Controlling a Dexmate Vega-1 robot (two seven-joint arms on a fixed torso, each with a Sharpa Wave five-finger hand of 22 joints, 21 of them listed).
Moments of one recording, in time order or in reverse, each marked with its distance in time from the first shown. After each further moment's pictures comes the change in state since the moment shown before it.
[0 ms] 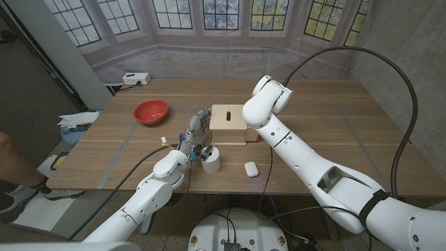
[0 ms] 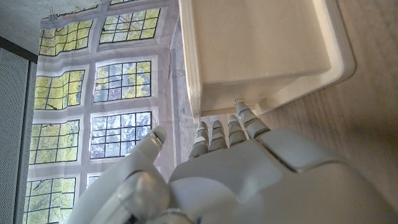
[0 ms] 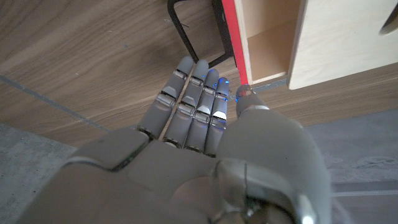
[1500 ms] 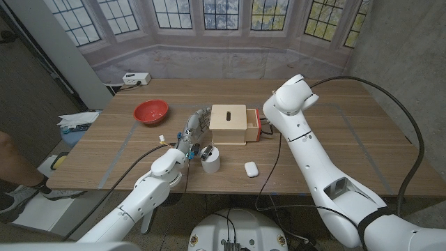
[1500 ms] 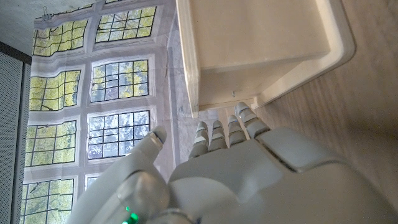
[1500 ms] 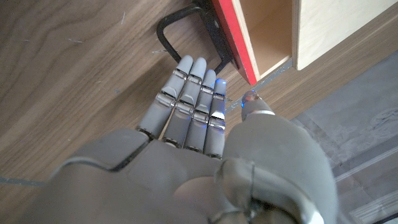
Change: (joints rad) left arm -0.005 0.017 -0.011 -0.008 -0.005 0.025 0.004; left_hand 0.000 0.000 0.005 -0.005 0.000 0.000 0.000 0.000 0.000 0.000 0.000 0.000 0.000 0.000 0.000 -0.004 0.000 0.000 0.000 0.000 0.000; right arm -0.104 0.065 0.269 -0.121 0.384 0.000 -0.222; right_hand -0.082 -0.021 -0.011 0.033 0.000 -0.021 0.029 0.000 -0.004 0.007 0.036 -0.050 -0.029 0.033 0.039 -0.028 -0.029 0.020 0.009 0.005 0.000
